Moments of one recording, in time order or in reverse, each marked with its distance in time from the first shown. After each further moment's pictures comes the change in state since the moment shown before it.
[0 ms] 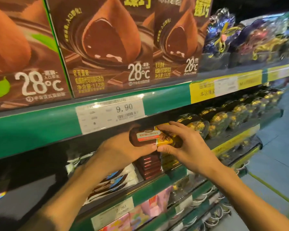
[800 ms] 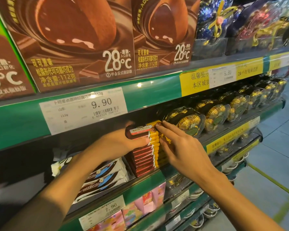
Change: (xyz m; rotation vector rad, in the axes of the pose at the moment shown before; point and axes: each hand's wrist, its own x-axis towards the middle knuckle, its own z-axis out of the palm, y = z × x) left_hand 0.045 -0.017 0.017 -0.053 -0.183 -0.067; right_hand -0.017 0.025 0.018 -0.285 0.067 0.009
